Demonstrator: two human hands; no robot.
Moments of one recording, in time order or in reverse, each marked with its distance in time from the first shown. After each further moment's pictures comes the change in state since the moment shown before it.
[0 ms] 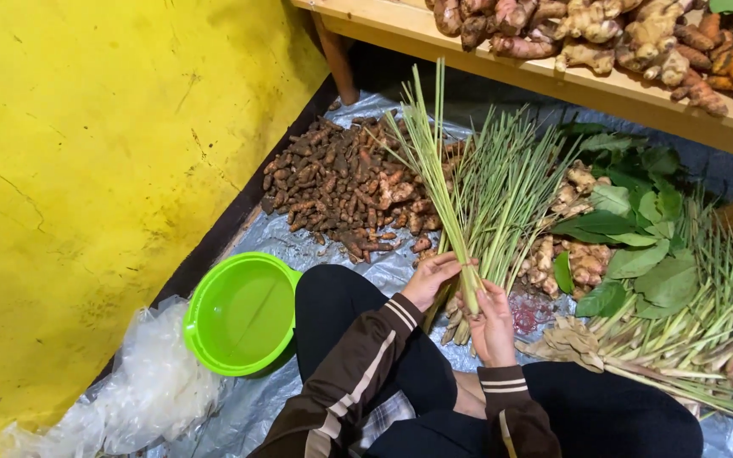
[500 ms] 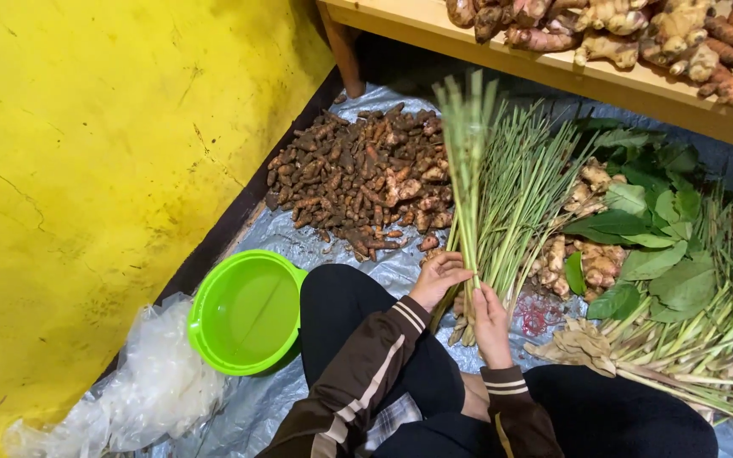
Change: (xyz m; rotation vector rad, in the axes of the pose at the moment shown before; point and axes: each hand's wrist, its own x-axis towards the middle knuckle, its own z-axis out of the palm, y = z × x) left_hand 0.028 -0.070 -0.066 0.011 0.063 0.053; right_hand -0.009 0.007 0.029 -0.678 -0.004 -0.172
